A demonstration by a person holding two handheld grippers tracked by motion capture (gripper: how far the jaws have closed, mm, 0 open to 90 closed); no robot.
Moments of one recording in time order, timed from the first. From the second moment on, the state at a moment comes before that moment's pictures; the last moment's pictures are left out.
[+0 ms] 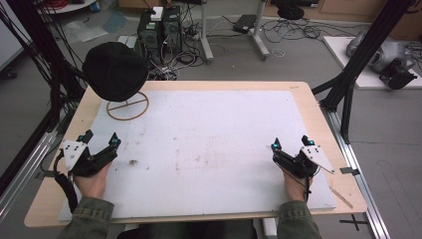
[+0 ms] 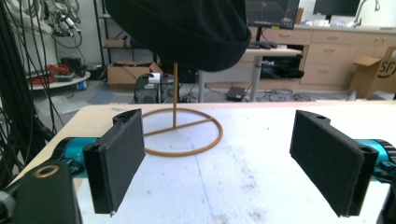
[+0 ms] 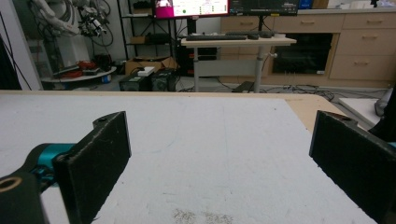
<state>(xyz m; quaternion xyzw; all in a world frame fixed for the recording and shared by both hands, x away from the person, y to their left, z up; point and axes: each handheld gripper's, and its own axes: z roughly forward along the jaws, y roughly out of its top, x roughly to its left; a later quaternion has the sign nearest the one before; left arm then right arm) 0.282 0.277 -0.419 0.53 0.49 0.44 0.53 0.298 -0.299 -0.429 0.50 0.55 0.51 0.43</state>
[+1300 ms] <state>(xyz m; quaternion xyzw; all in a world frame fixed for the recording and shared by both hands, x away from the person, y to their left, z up) 0.281 0.273 -0.424 0.55 0.48 0.42 0.54 0.293 -0.305 -0.431 0.50 0.56 0.50 0.43</state>
